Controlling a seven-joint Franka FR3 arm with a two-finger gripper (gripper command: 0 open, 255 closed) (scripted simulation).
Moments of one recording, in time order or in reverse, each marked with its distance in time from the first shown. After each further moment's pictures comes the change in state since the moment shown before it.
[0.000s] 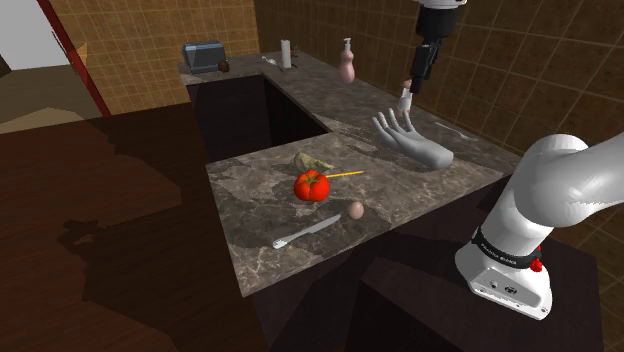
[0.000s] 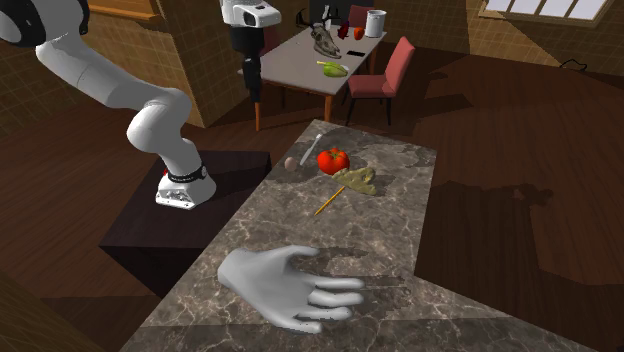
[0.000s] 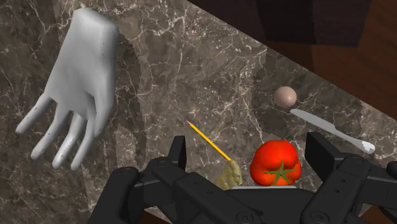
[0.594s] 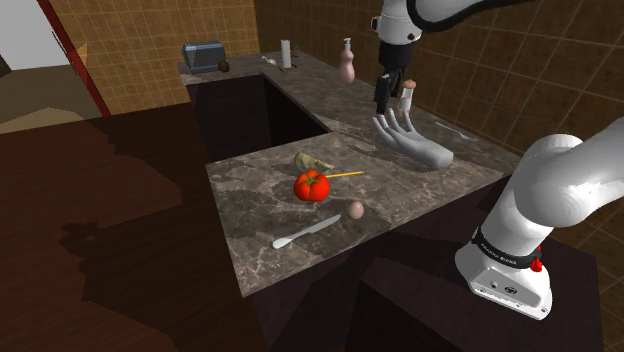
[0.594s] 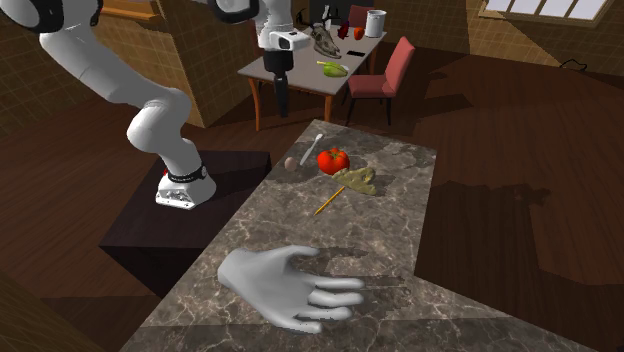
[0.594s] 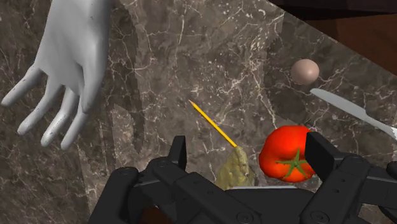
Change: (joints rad) arm 0.005 0.168 0.080 -0.054 -0.039 0.236 0.089
